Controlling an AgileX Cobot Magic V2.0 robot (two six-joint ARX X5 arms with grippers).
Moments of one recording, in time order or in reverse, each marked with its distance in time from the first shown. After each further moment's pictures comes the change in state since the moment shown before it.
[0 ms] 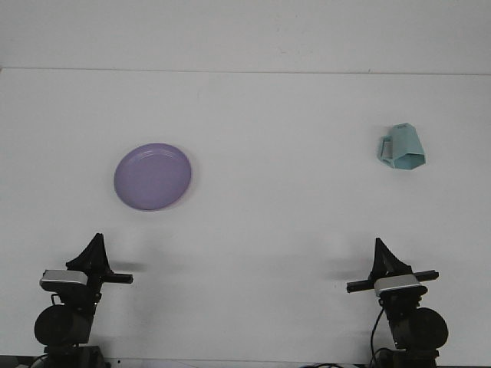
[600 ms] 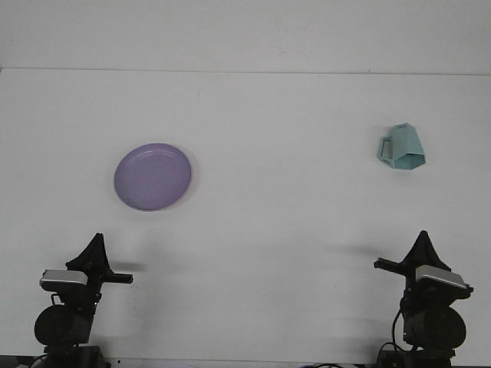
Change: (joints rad) left arm 0.000 0.000 0.000 0.001 0.000 0.000; right arm -0.002 0.147 0.207 -0.023 0.371 0.259
